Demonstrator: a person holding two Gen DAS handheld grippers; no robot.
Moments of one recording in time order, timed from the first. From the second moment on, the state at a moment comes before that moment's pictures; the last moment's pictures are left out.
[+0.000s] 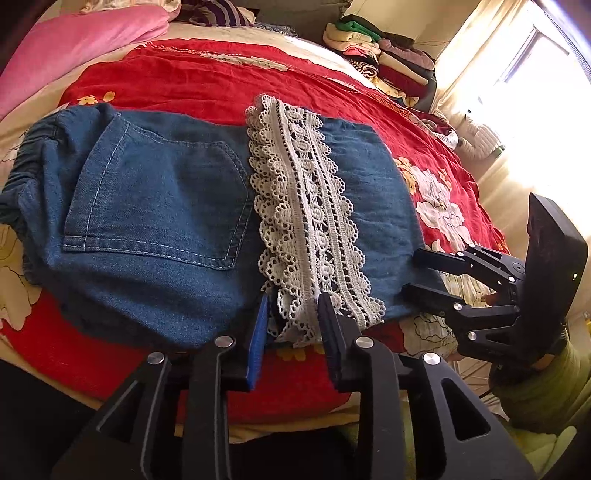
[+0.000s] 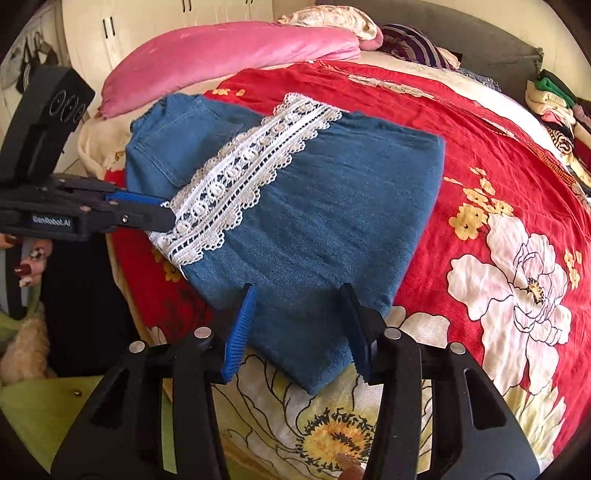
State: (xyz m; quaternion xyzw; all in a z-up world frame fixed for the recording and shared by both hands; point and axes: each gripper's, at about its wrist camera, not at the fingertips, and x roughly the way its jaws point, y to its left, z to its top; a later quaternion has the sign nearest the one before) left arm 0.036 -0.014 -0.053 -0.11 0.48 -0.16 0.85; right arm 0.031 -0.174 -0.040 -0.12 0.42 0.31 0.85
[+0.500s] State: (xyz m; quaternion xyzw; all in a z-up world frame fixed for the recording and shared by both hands) left arm 0.027 -0.010 -0.035 -0.10 0.46 -0.15 0.87; right arm 0.030 -0.191 -0.014 -0.09 0.39 0.29 0.87
